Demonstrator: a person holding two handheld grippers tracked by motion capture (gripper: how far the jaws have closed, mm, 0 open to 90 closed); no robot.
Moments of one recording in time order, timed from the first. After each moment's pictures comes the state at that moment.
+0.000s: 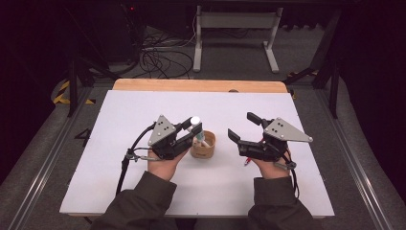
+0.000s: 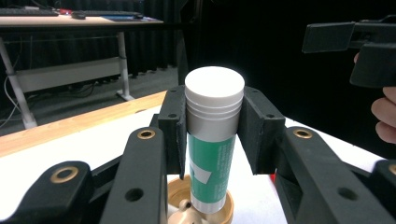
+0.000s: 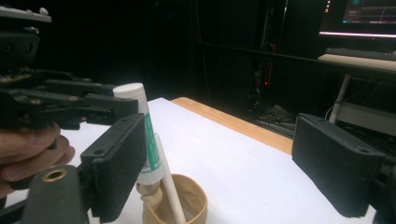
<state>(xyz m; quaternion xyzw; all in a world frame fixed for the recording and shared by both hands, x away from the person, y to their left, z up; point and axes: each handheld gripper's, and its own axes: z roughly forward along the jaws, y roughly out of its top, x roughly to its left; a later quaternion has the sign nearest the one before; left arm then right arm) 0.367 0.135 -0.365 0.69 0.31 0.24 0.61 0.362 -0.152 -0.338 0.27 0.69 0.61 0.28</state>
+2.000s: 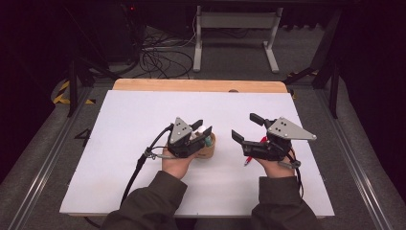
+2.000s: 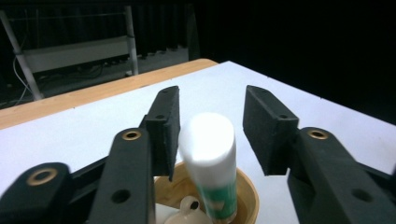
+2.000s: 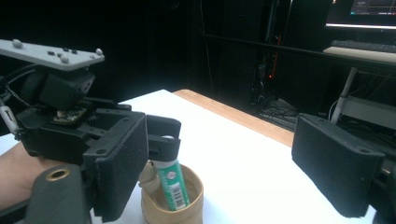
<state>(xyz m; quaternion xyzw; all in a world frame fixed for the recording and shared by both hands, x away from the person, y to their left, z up) 0.392 0.110 -0.398 0.70 0.33 0.25 0.58 0.365 -0.162 -0.339 0.26 0.70 0.60 0.27</state>
